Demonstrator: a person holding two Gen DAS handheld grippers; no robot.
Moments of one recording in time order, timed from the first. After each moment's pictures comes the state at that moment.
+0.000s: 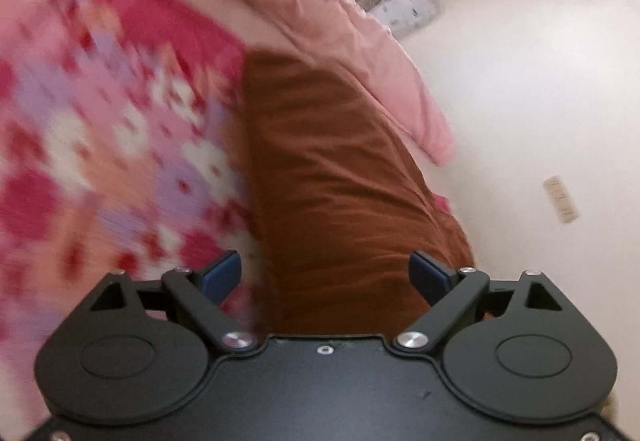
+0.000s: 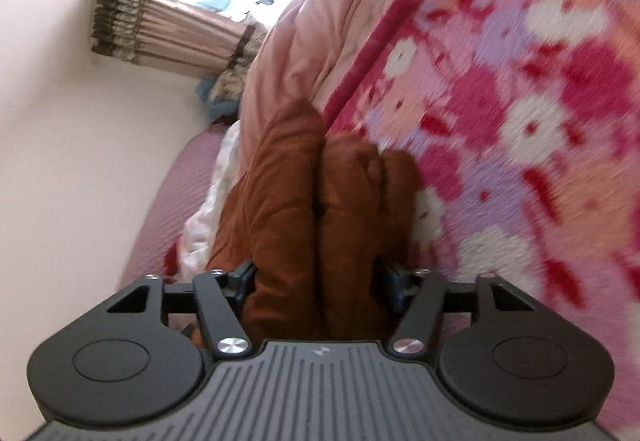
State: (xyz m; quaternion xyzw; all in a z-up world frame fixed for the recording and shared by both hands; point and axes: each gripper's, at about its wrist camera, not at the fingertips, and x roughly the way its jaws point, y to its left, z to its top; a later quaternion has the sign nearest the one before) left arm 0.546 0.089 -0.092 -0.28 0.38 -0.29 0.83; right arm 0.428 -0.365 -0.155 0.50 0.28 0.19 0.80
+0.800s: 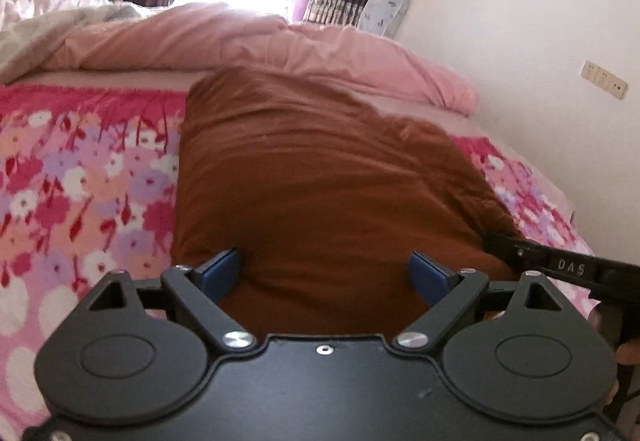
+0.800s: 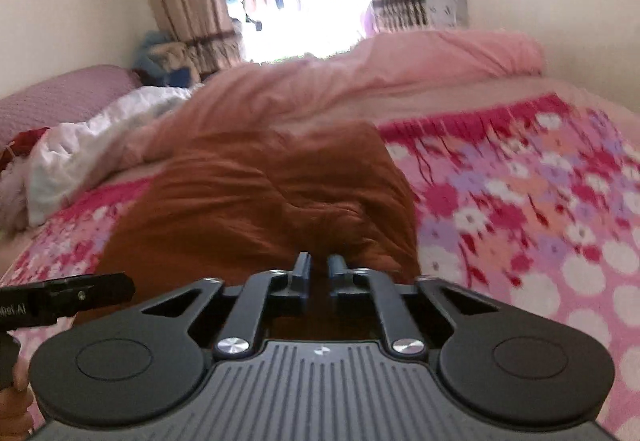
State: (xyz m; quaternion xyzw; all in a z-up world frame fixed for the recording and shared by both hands) left arm 0.413 -0.030 -0.098 -0.06 0.30 -0.23 0.93; right arm 0.324 -0.216 -0.078 0.14 0.24 -0.01 0.96
